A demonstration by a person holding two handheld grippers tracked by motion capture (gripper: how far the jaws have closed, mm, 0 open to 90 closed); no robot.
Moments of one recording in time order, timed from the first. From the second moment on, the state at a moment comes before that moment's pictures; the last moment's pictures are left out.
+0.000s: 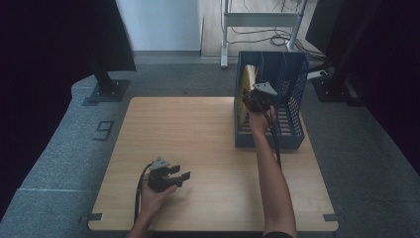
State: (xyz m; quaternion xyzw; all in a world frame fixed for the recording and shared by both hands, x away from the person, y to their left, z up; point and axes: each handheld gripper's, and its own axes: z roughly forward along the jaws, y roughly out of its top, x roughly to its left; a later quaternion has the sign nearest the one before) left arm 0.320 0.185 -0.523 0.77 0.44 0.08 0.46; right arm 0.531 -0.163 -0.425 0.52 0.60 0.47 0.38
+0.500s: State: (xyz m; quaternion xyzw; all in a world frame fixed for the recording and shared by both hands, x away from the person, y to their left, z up) left arm 0.320 0.184 -0.524 0.77 0.44 0.08 0.46; right arm 0.530 -0.176 -0.428 0.53 0.59 0.47 0.39
